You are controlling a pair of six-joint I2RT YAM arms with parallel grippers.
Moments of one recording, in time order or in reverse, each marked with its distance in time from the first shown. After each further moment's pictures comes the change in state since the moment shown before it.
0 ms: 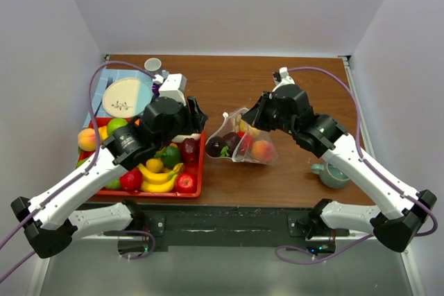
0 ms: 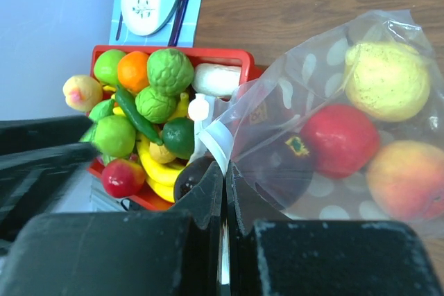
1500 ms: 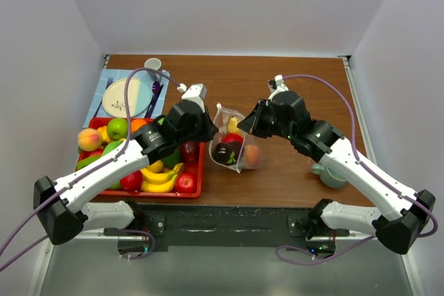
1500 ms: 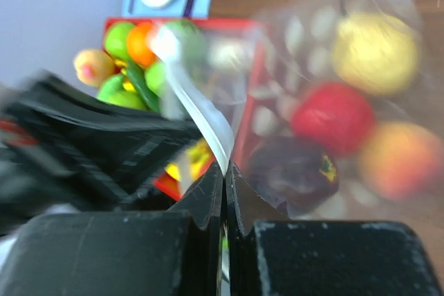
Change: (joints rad) left arm 0.001 0.139 -0.124 0.121 0.174 -0.109; right arm 0.011 -0.026 -0.093 0.068 -0.089 0.038
